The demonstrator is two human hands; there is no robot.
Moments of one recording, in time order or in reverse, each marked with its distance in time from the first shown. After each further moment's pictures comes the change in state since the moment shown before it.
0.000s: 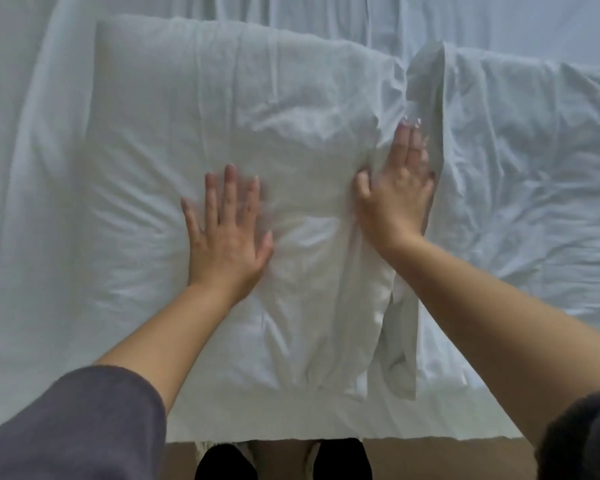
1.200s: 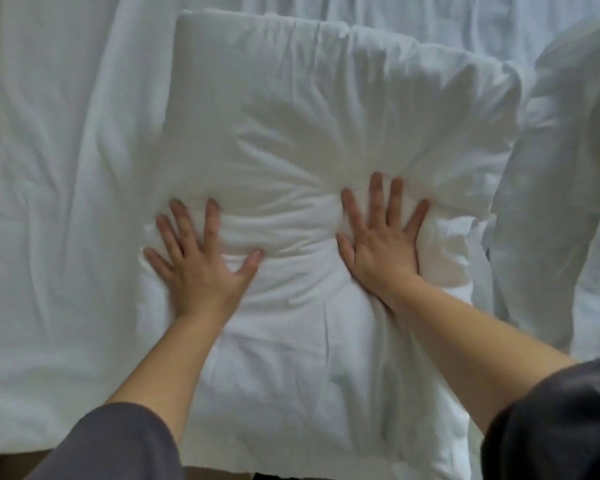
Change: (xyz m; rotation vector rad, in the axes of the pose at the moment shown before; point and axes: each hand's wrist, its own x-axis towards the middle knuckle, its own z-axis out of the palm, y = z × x) left_hand -0.003 -0.147 0.055 -0.038 -0.032 -0.403; right_hand -0.028 -0.044 0.159 -0.450 -0.366 -0.428
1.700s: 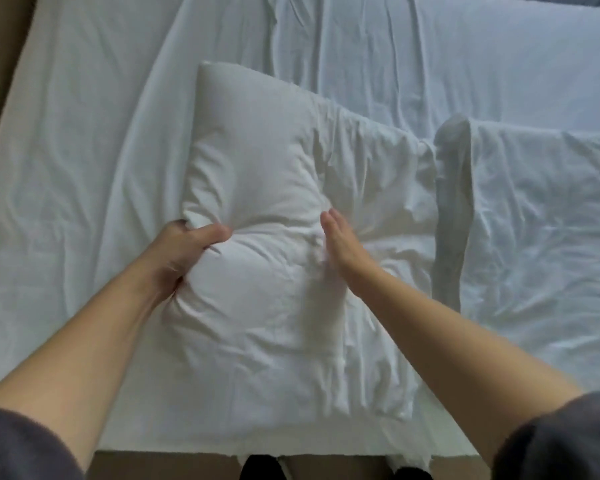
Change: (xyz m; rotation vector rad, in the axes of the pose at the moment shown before) left_hand 0.004 0.024 -0.197 -1.166 -0.503 -0.274; right_hand -0.042 -0.028 -0.140 1.282 -0.168 0.367
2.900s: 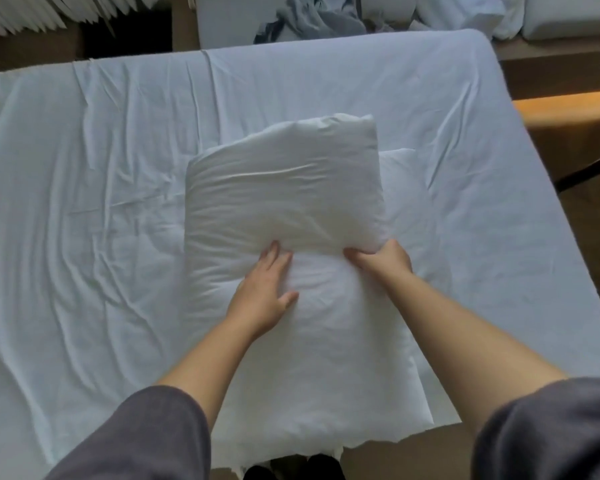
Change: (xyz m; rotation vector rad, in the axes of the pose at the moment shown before) left_hand -0.095 0.036 0.533 1.042 -0.232 0.486; right_hand -0.066 0.152 -0.521 -0.152 0.361 0.337
